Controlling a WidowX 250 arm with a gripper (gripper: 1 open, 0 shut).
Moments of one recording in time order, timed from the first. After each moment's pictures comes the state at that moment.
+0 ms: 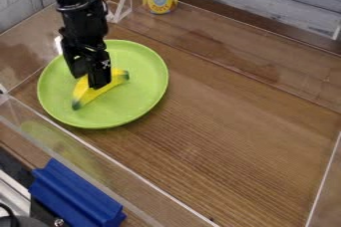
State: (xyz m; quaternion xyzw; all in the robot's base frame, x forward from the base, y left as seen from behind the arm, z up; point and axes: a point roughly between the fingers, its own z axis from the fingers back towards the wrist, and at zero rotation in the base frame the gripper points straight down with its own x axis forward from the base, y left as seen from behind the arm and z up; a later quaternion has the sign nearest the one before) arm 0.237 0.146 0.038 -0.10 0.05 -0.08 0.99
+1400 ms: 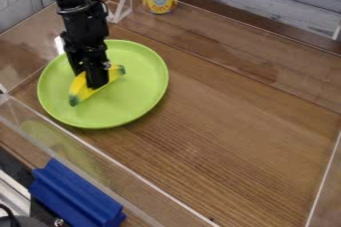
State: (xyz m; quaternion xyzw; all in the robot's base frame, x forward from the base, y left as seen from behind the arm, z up) arm 0.238 0.142 0.035 -0.13 0.05 -0.07 0.99
